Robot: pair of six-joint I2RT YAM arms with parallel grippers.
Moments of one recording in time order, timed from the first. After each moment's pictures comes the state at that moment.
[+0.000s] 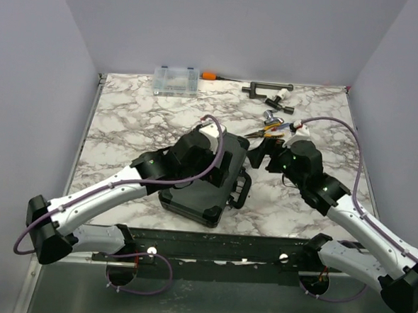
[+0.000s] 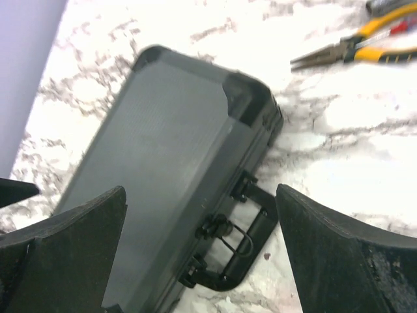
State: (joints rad) left arm -0.96 1.22 1.10 -0.53 -0.13 -0.37; right arm 0.63 0.95 0.75 -0.21 0.15 0.56
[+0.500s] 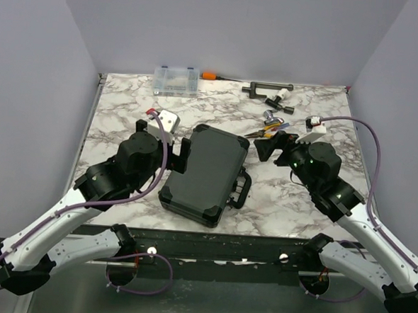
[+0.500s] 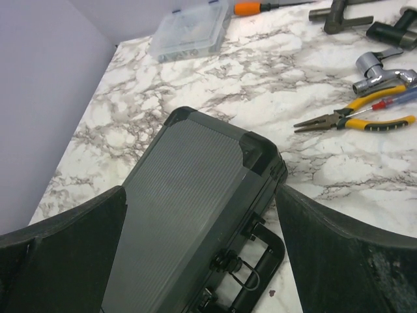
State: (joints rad) left arm -0.87 0.87 1.11 -0.62 -0.41 -0.17; right arm 0.63 0.84 0.81 -0.17 0.21 0.49
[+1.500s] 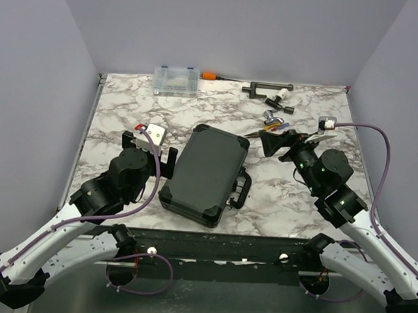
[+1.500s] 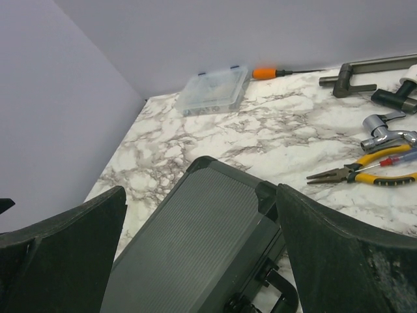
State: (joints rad) left arm -0.83 0.68 0.89 -0.54 -0.55 -0.07; right arm 0.63 0.76 0.77 0.03 0.24 0.45
